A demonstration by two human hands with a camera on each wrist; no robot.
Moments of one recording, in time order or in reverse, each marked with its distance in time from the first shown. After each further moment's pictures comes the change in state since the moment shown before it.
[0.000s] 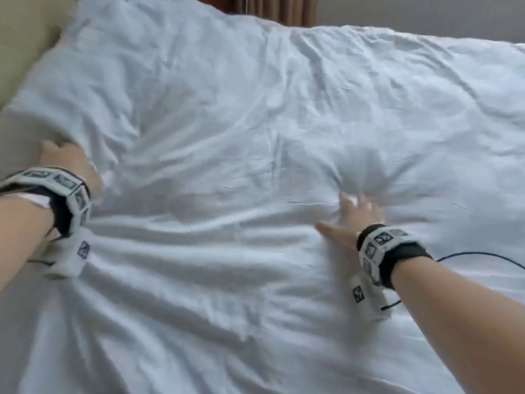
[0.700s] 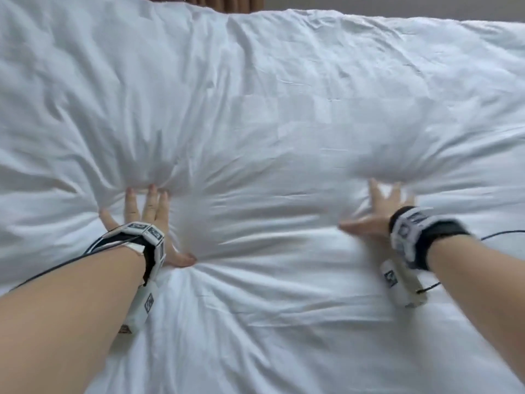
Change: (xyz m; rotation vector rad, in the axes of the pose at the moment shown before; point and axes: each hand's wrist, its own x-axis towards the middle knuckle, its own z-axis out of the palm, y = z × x) left_hand -0.017 0.193 0.103 0.211 -0.253 0.377; right_hand 0.094 0.146 -0.064 0.000 -0.065 0.246
